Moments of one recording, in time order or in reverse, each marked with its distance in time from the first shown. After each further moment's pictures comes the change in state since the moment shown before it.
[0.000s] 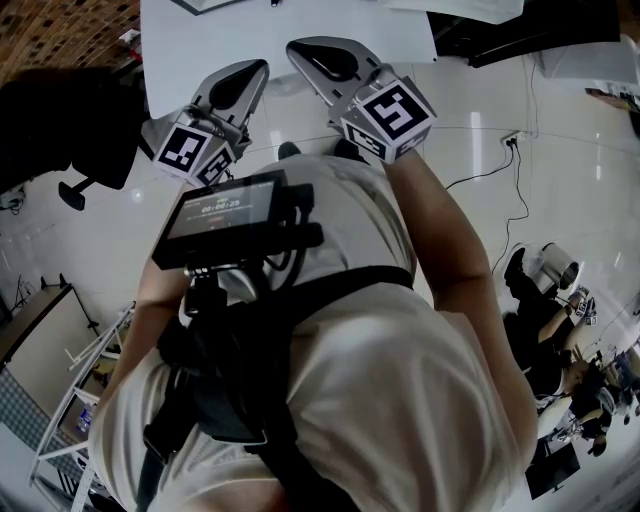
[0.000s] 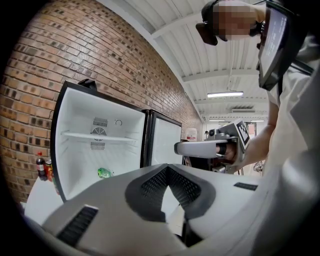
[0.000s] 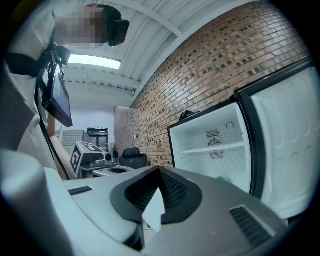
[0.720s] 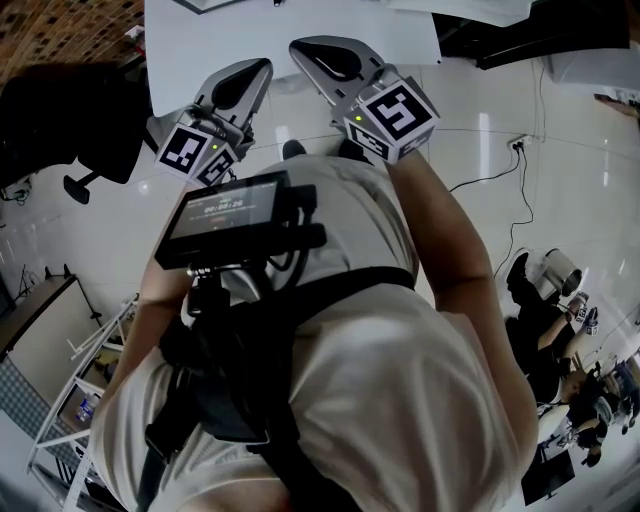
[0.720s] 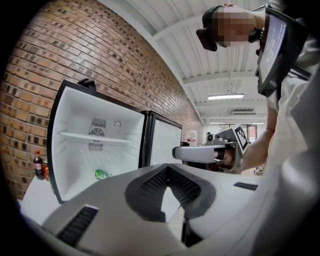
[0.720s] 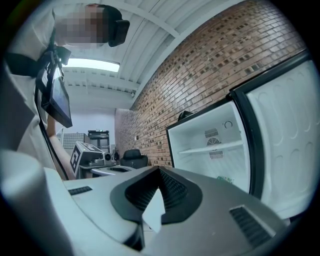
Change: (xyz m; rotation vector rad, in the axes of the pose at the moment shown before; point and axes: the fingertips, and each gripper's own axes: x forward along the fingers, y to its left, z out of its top) left arm 0.029 0.003 0.003 -0.012 -0.022 0.006; right arm -0.006 -0.032 -0.003 0.030 -0.018 0.015
